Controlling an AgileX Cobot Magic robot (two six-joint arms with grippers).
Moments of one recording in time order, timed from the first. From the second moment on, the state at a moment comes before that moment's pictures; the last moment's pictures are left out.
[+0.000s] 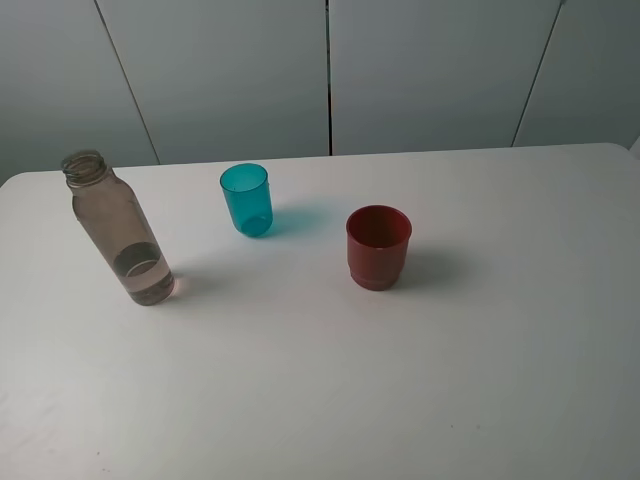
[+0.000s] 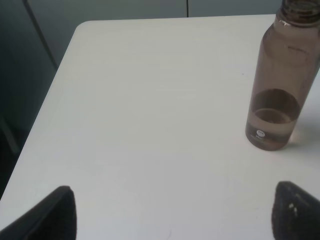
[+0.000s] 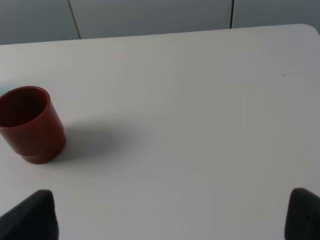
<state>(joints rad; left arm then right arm) 0.03 0.00 -0.51 0.14 1.09 -0.07 -0.04 0.00 -0.50 0.09 1.10 -0.01</state>
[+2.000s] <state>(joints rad) -0.13 0.79 -0.09 -0.08 -0.40 0.06 -0.04 0.00 -0.50 0.09 1.10 -0.01</state>
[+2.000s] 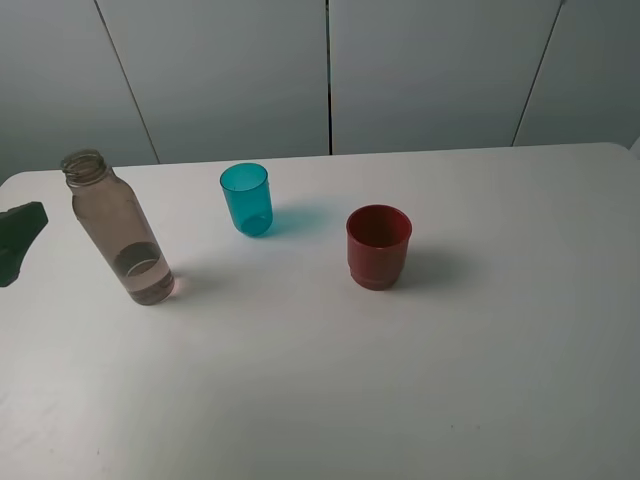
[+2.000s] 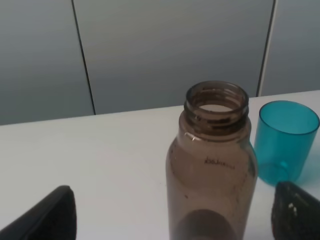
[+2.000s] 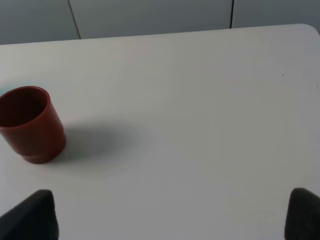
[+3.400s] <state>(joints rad) -0.14 1.62 -0.12 0.07 -1.21 0.07 -0.04 0.00 -0.50 0.09 1.10 -0.01</state>
